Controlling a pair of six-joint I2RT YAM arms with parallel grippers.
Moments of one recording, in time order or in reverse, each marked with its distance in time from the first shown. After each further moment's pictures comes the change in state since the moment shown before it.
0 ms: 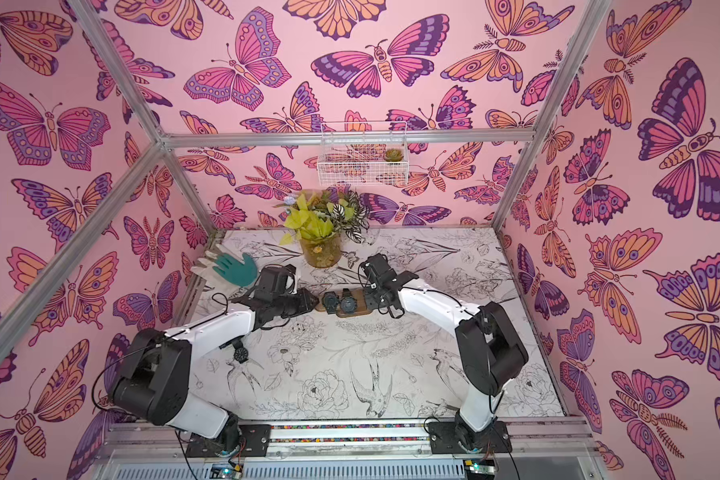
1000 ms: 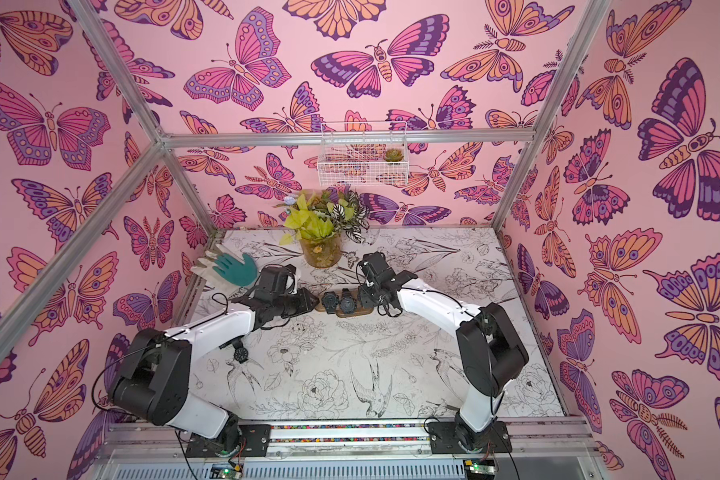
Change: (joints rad) left arm 0.000 0.000 0.003 -0.003 0.000 0.000; right arm 0.006 -0.011 0.009 0.032 -0.052 0.009
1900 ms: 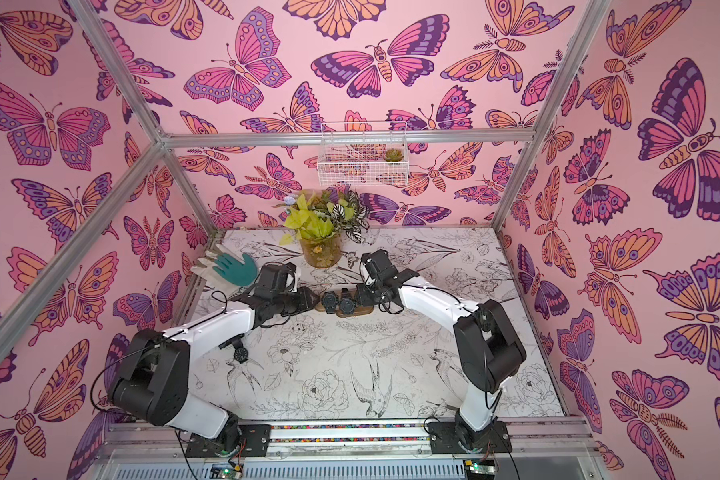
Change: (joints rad) left arm 0.000 -0.014 0.029 -0.053 -0.013 0.002; right arm -0.038 0.014 -0.004 0.046 -0.138 0.011
